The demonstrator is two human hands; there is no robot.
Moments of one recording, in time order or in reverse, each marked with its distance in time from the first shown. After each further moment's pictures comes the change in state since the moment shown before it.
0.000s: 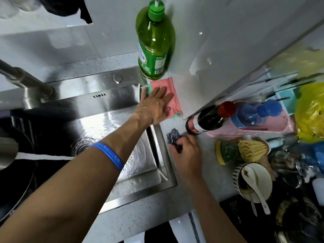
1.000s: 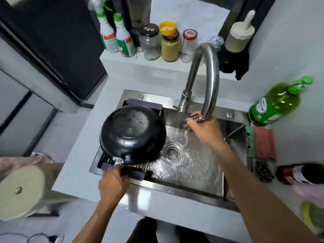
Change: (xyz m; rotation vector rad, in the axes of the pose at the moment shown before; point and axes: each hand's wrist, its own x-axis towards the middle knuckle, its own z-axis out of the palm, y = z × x) left_hand -0.519 -0.115 0.058 -0.479 0.324 -1.276; right_hand -0.059 -0.339 0.013 0.200 -0.469 -0.369
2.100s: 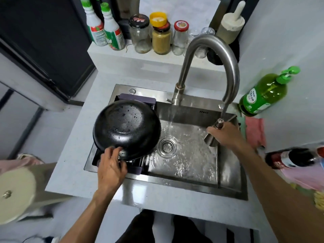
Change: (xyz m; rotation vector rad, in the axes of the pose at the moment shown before) left_hand 0.020 0.001 -0.004 -0.115 0.265 0.366; right_hand -0.018 0.059 -0.048 -0.272 -0.133 0.216
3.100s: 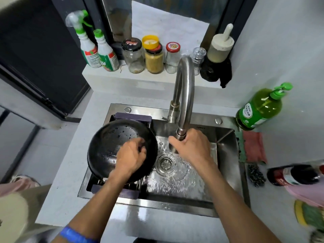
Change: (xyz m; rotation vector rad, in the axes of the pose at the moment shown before) left_hand 0.116 0.099 -0.011 -0.107 -0.250 0.007; right_hand -0.015 -0.104 0.027 0.020 0.205 -0.177
